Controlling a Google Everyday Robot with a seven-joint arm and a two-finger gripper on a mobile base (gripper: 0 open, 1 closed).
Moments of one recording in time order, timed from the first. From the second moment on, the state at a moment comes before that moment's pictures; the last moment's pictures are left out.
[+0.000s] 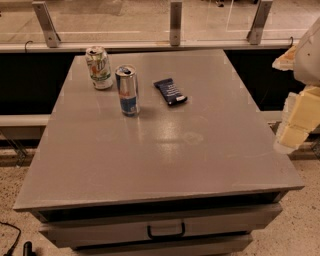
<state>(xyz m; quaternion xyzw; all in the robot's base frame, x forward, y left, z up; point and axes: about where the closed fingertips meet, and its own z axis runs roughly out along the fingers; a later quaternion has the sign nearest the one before) 0.438 -0.217 0.976 -0.60 0.78 -0.03 0.16</state>
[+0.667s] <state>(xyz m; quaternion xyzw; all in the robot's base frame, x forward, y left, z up) 0.456 -0.198 0.982 -0.59 0.78 -0.03 0.20</state>
